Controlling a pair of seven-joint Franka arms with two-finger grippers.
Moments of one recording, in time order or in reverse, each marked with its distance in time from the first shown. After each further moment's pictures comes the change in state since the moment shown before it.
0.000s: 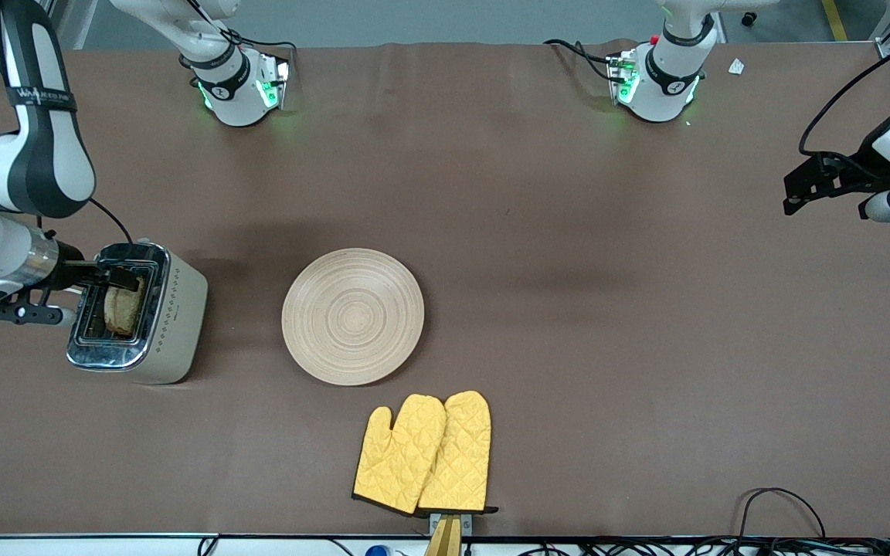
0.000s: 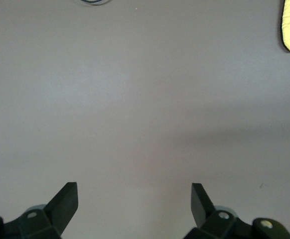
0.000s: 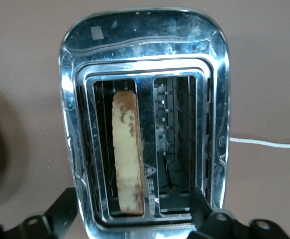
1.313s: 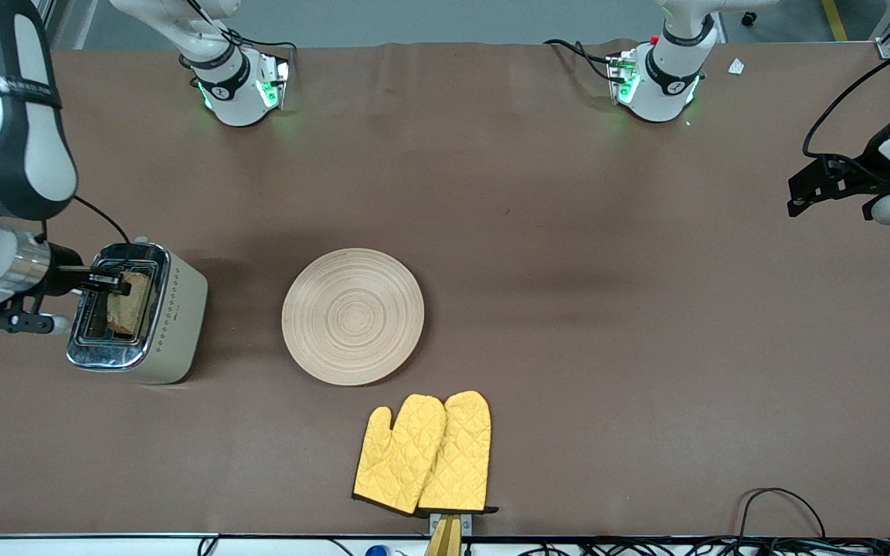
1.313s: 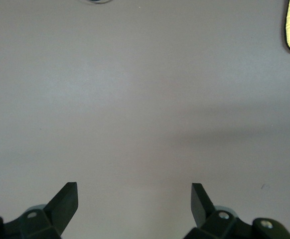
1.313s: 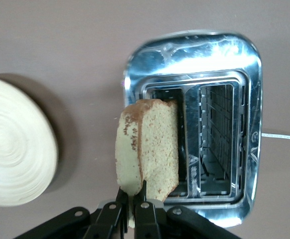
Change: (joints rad) left arm 0.011 0.004 0.000 0.000 0.000 0.000 0.000; right arm 0.019 0.015 0.016 0.206 0.116 -0.223 0.023
